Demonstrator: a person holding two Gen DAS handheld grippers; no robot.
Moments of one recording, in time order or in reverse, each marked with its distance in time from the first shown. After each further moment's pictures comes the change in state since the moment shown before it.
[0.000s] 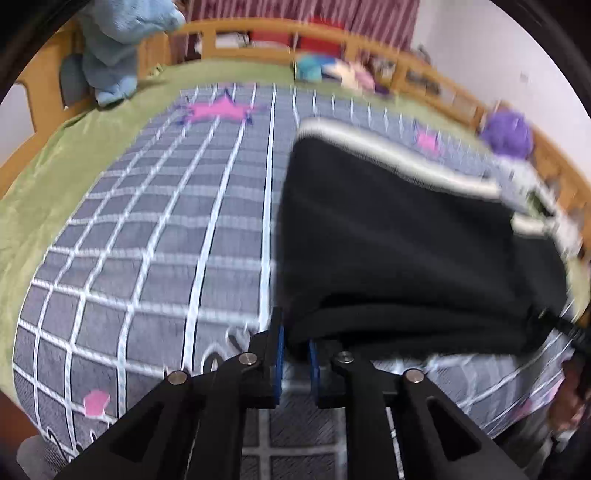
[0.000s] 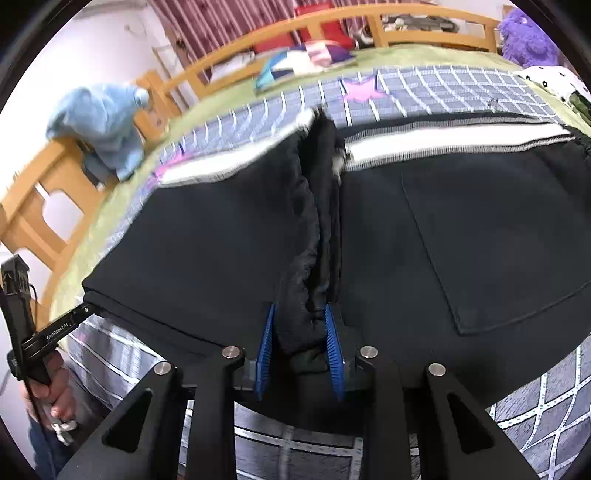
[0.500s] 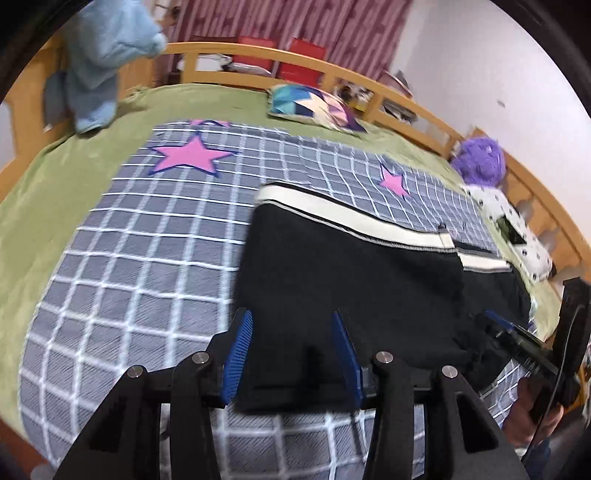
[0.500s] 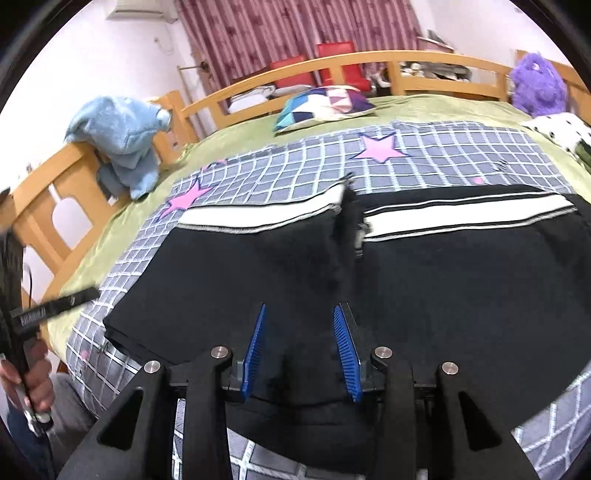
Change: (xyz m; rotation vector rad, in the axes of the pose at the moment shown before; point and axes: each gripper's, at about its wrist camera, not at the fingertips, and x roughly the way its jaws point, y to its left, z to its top) left arm -0.026 -0.022 0.051 -0.007 -0.097 -0.135; right arm -0.023 0.028 0.025 -0.110 -0.170 -0.018
